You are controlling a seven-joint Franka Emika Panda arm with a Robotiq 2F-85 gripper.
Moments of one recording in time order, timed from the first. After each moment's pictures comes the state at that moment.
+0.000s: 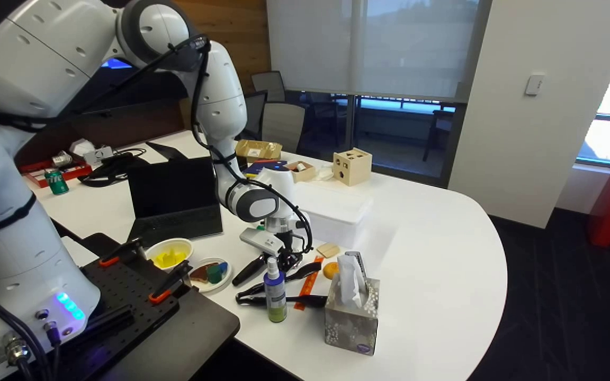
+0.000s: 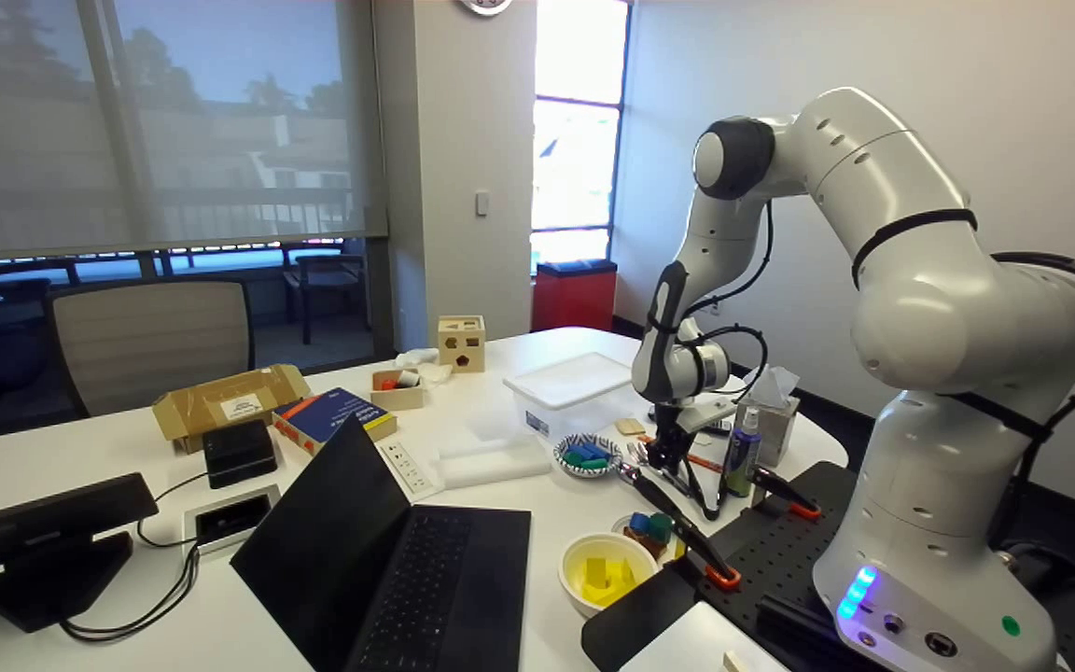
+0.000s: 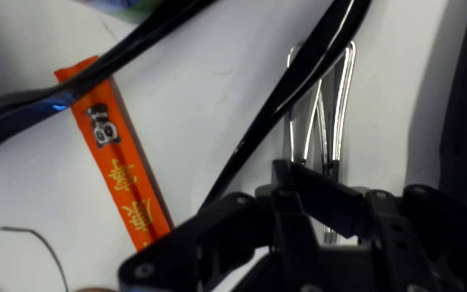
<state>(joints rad) -0.31 0.87 -0.12 -2.15 0.01 2.95 -0.31</state>
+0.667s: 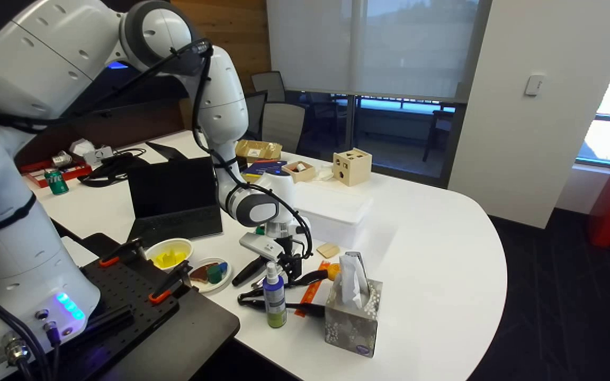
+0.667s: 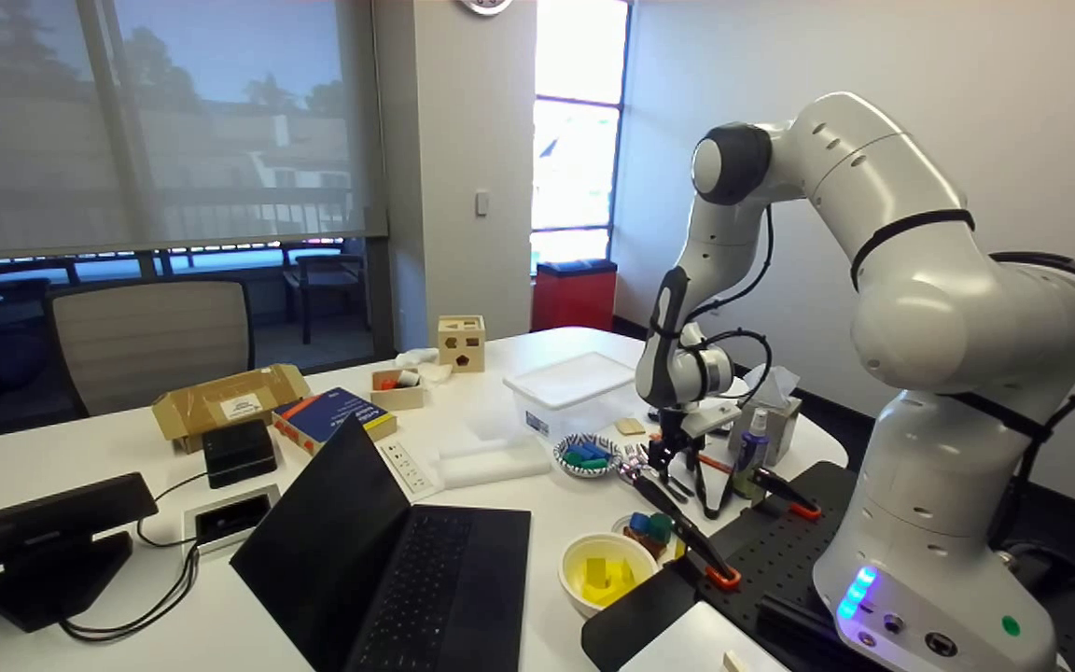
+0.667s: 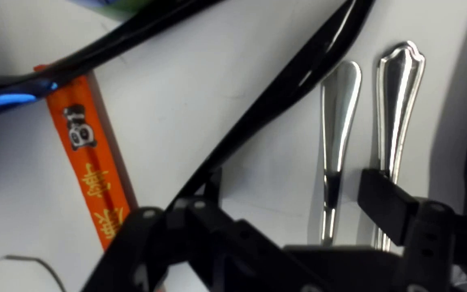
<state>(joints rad) -0.31 0.90 -0.13 -2.15 0.01 2.95 -0.30</state>
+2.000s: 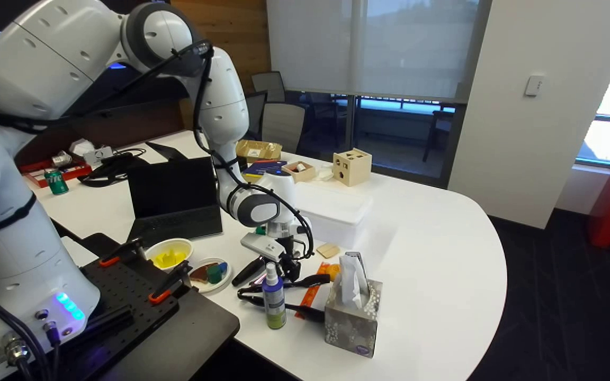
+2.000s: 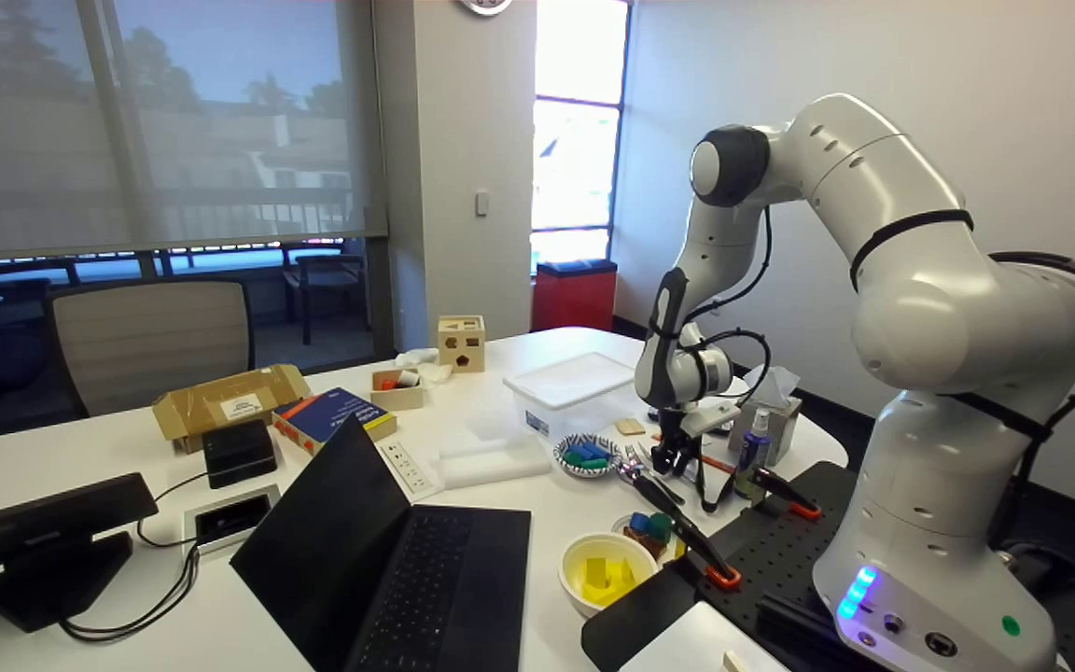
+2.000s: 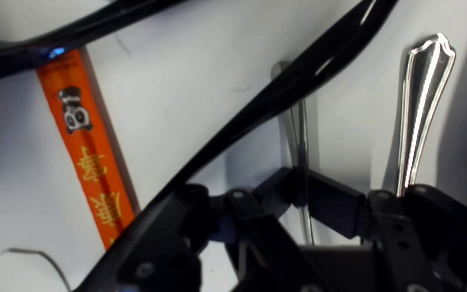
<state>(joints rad) -0.30 0.90 -0.14 -2.14 0.01 2.95 -0.30</state>
